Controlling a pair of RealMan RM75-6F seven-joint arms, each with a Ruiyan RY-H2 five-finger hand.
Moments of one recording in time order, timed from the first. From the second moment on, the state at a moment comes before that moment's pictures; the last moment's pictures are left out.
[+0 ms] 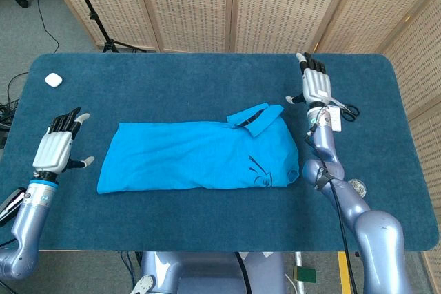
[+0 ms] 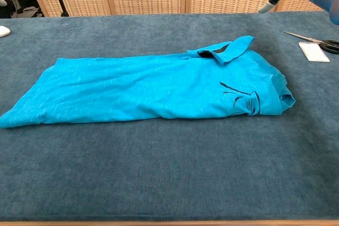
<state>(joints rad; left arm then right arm) -0.45 -1.27 -0.19 -1.52 1.17 1.14 0.05 1.06 -1.83 0.50 -0.42 -0.91 0.63 0.07</state>
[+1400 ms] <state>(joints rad) -0.36 -1.27 0.02 -1.40 1.46 1.15 -0.15 0.37 -1.12 0.16 -1.56 -1.42 1.27 0.24</state>
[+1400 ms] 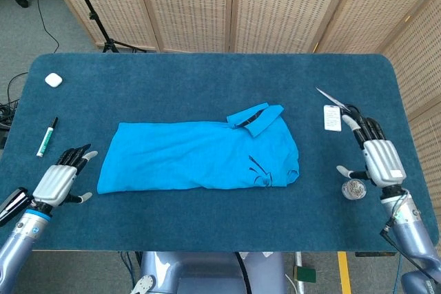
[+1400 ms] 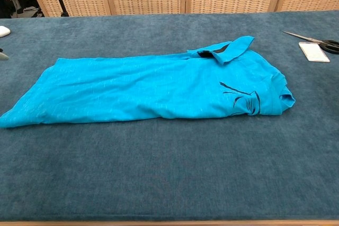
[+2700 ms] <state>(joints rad) -0.37 -1.50 -0.05 -1.33 1.29 1.07 0.05 0.21 -1.06 0.09 -1.53 -1.59 1.51 0.42</state>
